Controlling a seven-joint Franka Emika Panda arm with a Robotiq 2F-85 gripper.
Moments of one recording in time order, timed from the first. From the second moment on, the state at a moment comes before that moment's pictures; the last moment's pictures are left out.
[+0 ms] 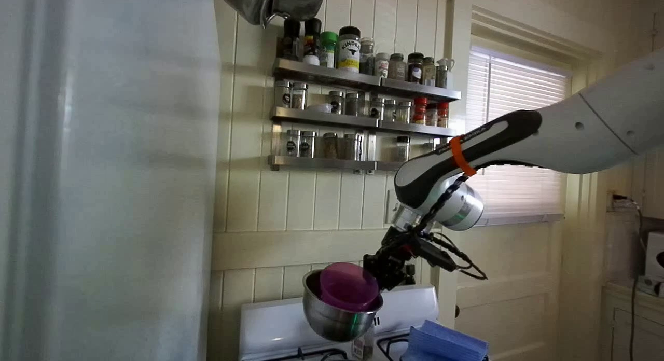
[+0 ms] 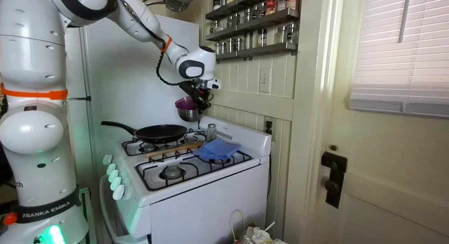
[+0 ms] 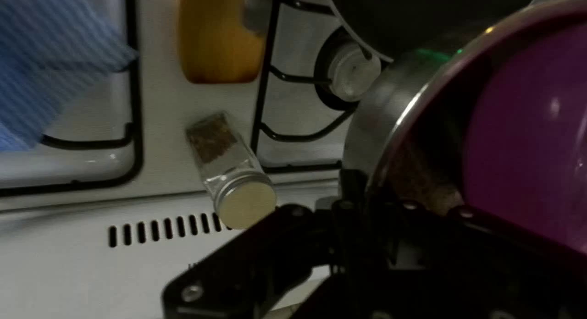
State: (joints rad) arm 0.03 0.05 0.20 -2.07 0.53 2.33 -0.25
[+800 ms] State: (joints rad) arm 0.01 0.12 0.08 -2.07 0.49 2.31 -0.33
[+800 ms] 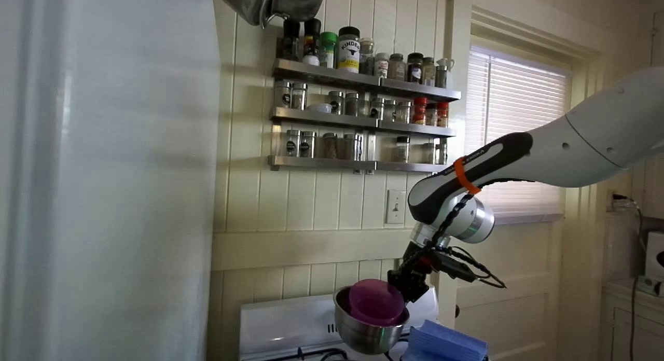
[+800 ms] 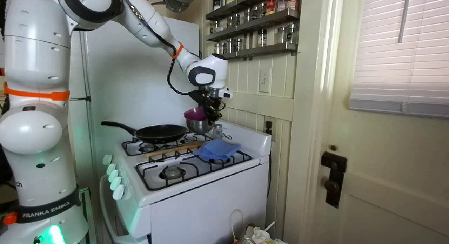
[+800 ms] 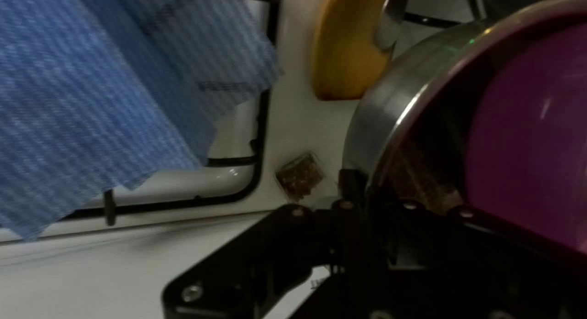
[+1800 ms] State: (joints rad) arm -0.08 0.13 0.01 -1.95 0.48 2.04 -0.50
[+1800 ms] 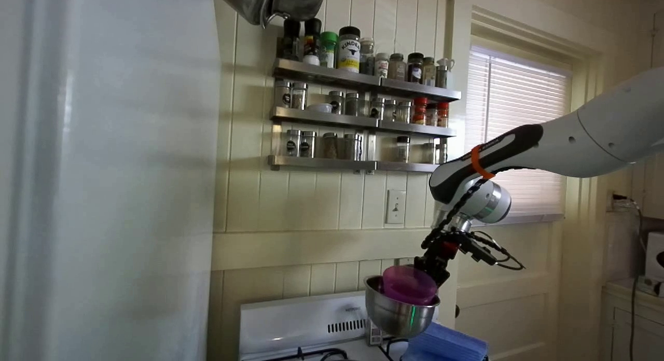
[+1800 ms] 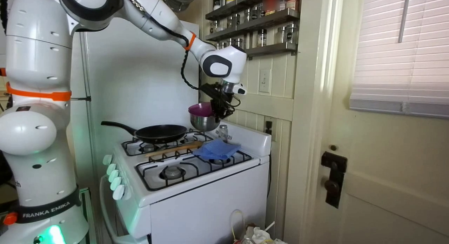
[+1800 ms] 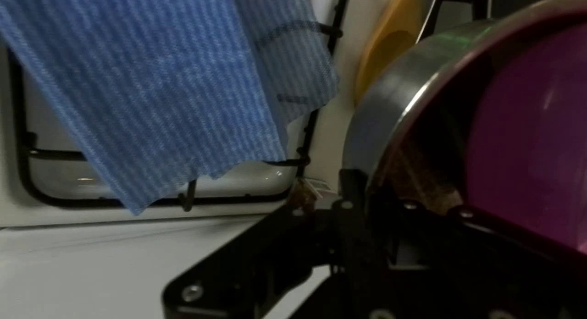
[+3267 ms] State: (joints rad) arm -0.16 0.28 -0.06 -1.89 0.42 2.12 -0.48
